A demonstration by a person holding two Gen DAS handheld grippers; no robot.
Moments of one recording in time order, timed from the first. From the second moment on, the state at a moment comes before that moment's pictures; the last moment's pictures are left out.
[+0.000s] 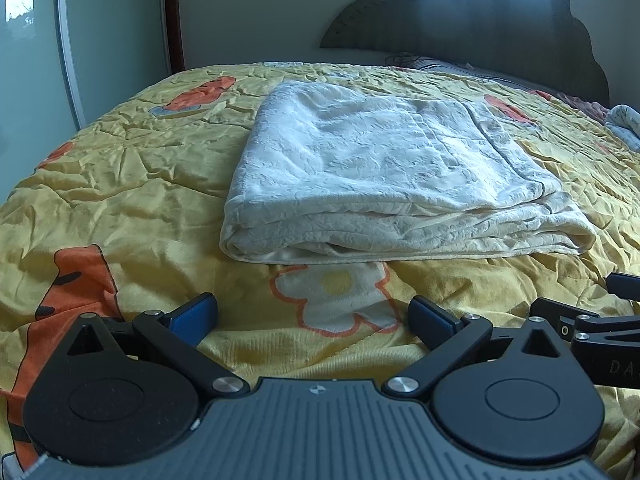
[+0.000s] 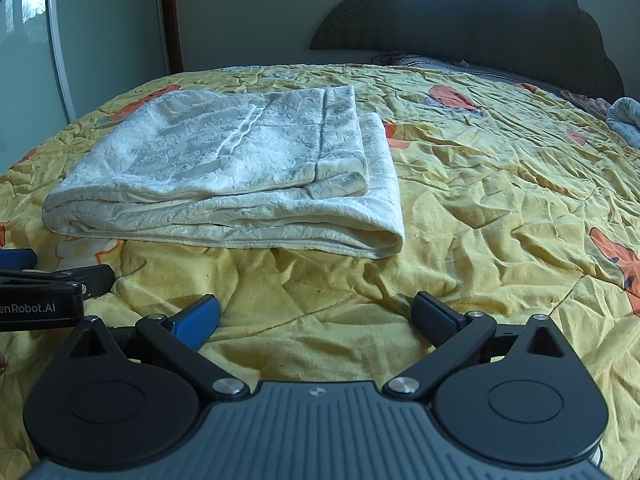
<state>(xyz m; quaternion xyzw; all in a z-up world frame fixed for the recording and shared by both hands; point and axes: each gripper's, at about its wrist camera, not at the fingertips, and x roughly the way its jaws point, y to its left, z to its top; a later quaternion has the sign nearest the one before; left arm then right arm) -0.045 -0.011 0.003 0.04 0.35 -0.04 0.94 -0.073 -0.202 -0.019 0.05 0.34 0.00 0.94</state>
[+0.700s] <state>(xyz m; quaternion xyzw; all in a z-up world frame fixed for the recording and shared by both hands) -0.046 -0.014 0.003 0.04 0.35 -0.04 0.93 -0.072 -0.203 -0.019 0.05 0.34 0.00 0.94</state>
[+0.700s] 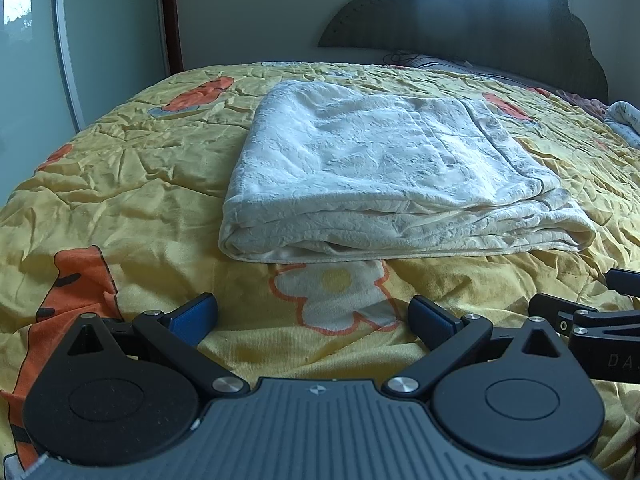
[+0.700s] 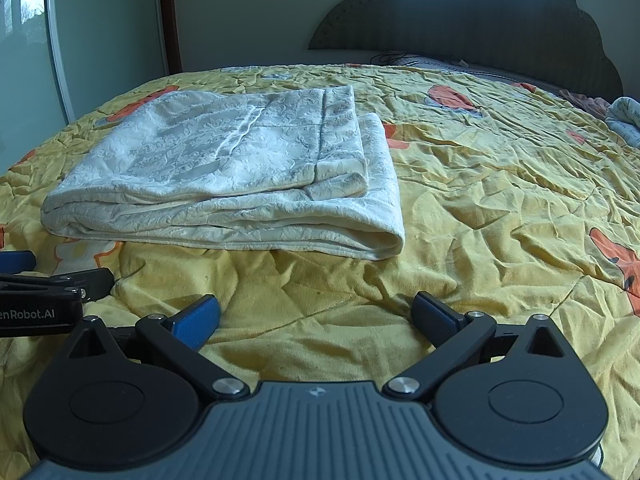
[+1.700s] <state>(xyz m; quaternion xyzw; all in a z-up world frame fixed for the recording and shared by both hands) -0.045 -0.013 0.003 0.04 0.35 -0.05 0.93 -0.072 -0.202 -0.020 0.05 0.34 0.00 0.94</state>
